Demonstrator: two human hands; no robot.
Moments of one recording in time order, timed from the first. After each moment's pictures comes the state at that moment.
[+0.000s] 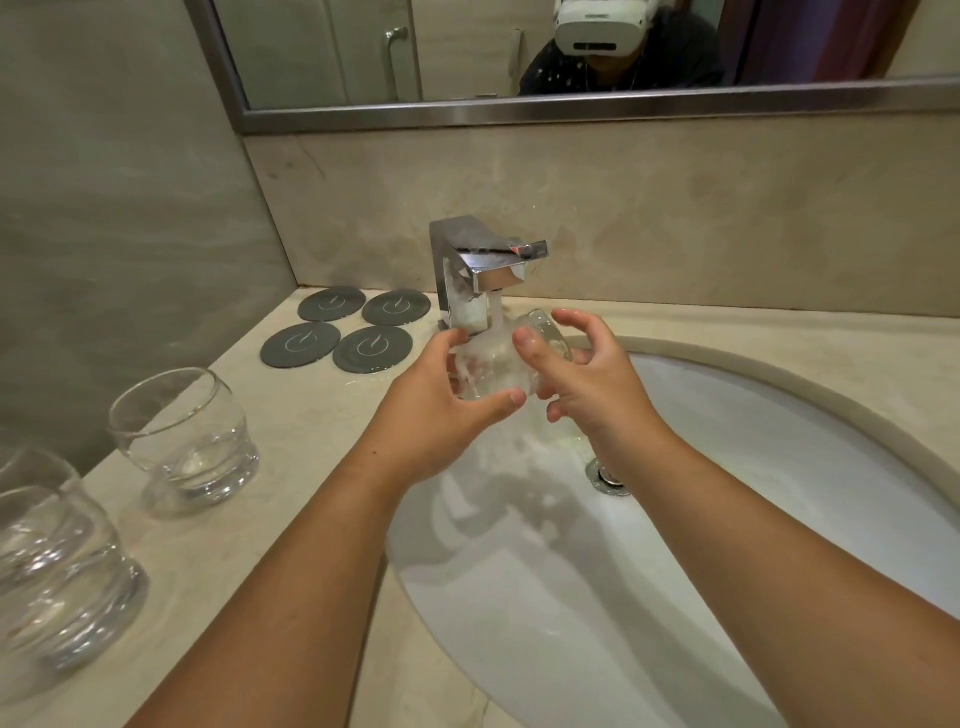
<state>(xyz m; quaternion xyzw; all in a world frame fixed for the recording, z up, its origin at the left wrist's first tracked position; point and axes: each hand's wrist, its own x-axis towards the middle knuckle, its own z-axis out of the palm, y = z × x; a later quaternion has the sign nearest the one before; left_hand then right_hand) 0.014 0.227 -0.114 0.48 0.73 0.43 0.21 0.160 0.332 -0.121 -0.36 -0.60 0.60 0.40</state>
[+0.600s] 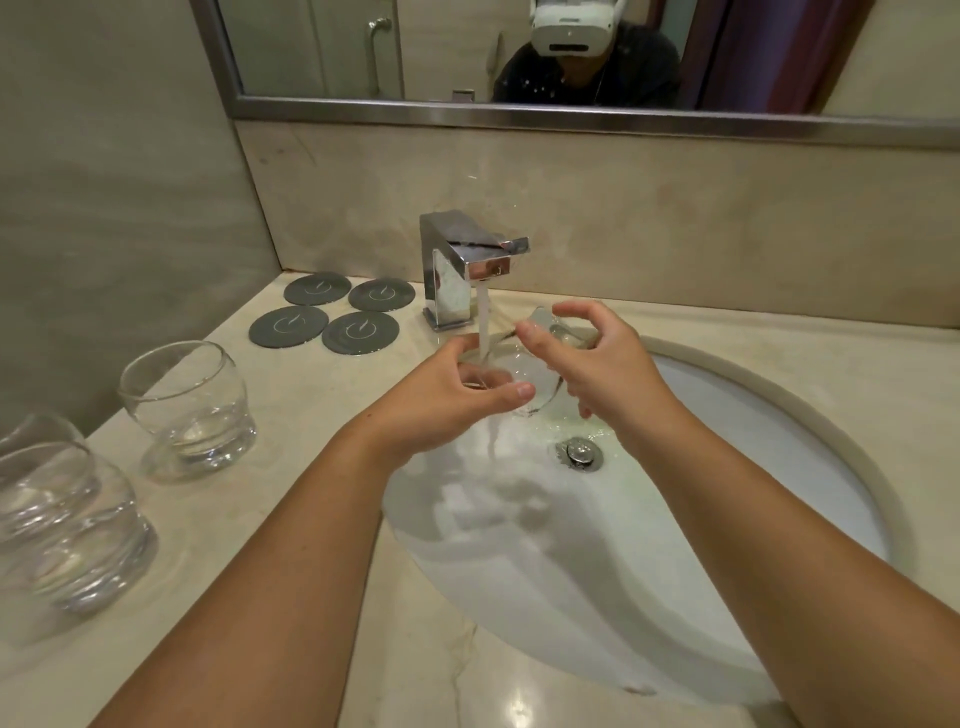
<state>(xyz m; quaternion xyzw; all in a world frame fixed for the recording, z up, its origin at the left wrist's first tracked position) 0.027 0.219 -0.105 0.48 0.66 0.43 0.40 0.196 0.312 -0.090 -0.43 -0.68 0.47 0.36</state>
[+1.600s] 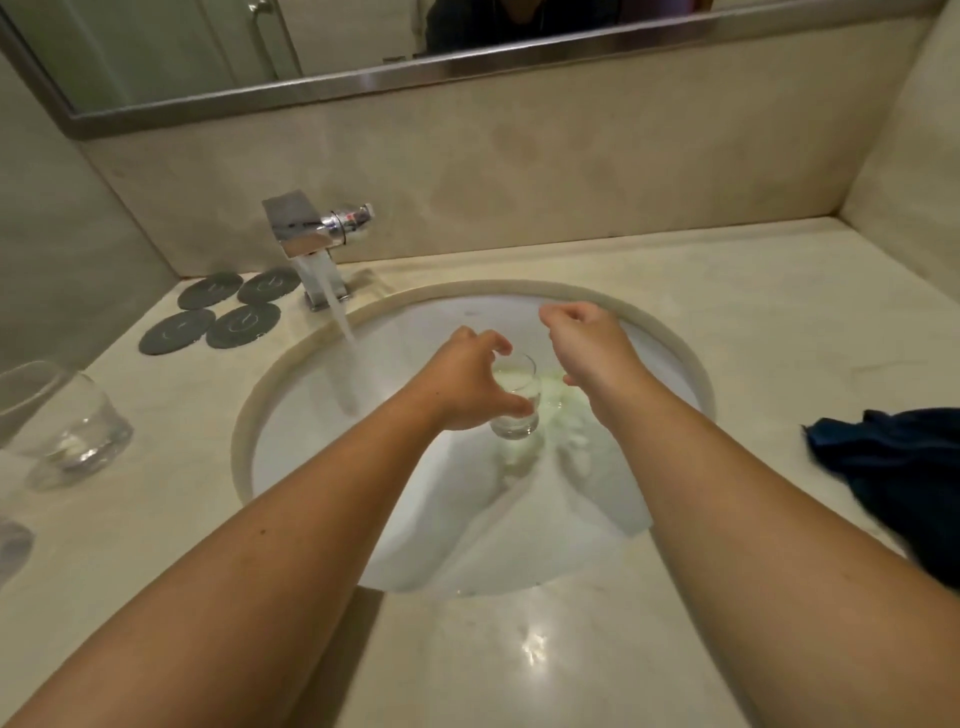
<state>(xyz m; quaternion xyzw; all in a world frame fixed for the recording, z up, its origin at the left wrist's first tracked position) 0.171 0.290 -0.125 0.63 0.74 0.16 0.18 0.320 0.348 -0.121 -0.53 -0.55 0.54 0.36</state>
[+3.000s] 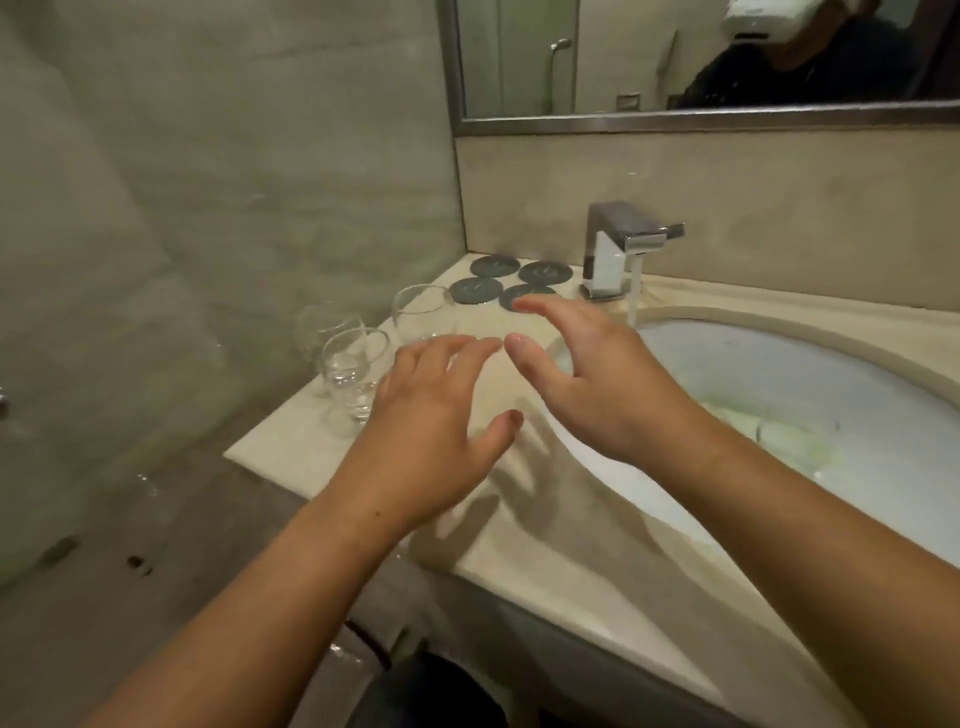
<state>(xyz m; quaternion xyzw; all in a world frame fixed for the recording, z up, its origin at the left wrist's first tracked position) 0.059 -0.006 -0.063 0.51 0.83 0.23 -0.06 0.173 0.146 -0.045 -0.18 -0.91 0.27 0.26</state>
